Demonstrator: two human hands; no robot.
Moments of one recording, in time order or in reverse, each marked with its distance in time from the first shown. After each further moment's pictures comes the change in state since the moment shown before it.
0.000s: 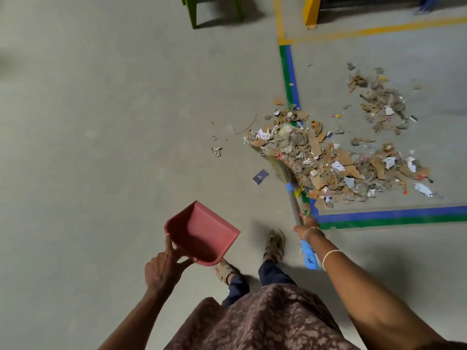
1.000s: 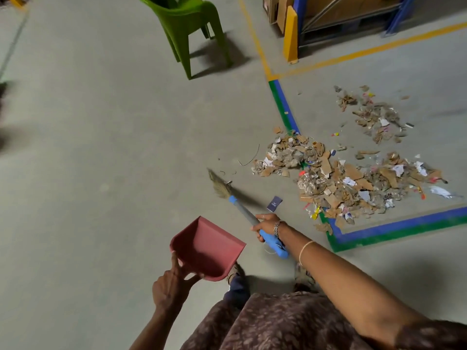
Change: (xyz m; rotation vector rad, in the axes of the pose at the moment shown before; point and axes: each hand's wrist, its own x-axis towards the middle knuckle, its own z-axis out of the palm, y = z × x) left_hand 0.090 -0.051 -0.060 0.062 0.099 0.075; right_hand -0.059 -0.194 0.081 0.373 -0.363 -0.155
